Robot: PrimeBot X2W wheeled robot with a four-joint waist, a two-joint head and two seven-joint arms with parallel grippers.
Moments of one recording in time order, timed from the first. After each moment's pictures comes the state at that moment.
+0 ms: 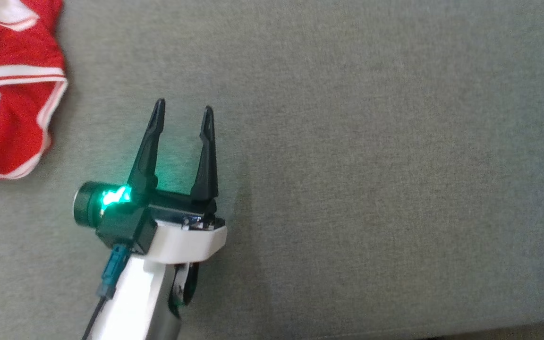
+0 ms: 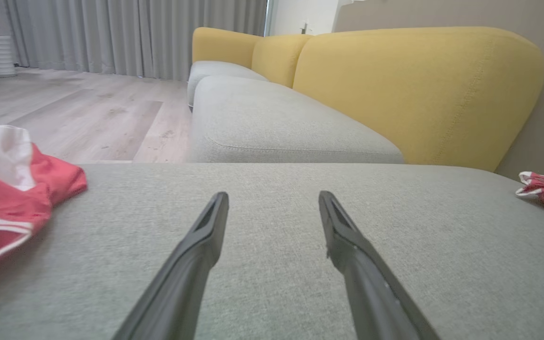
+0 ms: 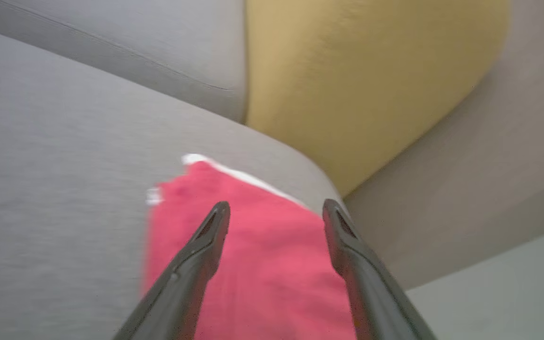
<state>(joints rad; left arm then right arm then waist) -0.28 0.05 -0.34 0.02 -0.16 0.08 -0.26 -0.63 -0.56 -0.21 0.56 -0.08 0.13 -0.08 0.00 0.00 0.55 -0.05</state>
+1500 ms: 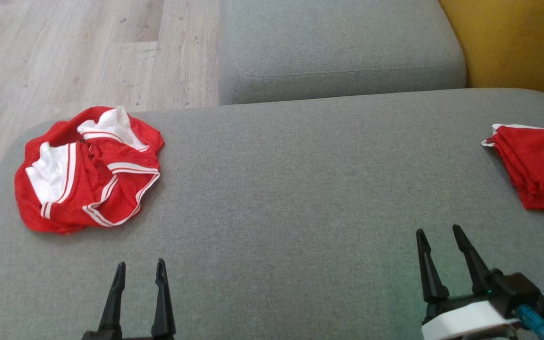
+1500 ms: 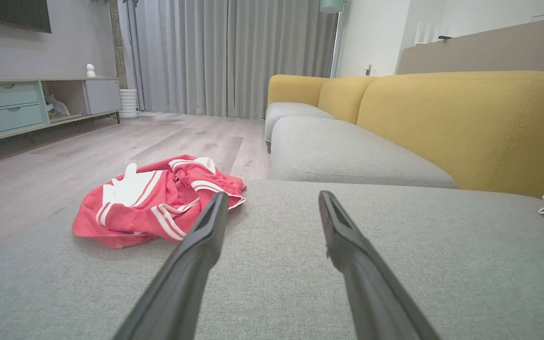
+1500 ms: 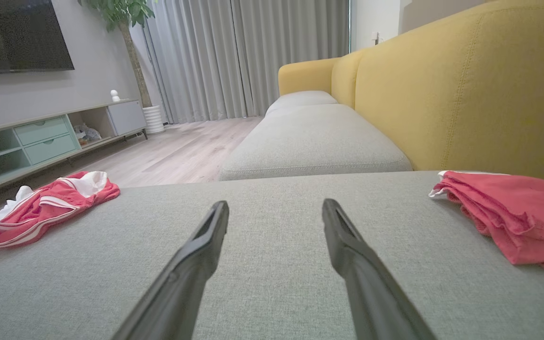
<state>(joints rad) 0.21 0.05 -0.16 0.07 -0.17 0.09 -0.26 0.11 -0.05 0.07 0.20 0.12 0.13 -0.25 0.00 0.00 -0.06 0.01</state>
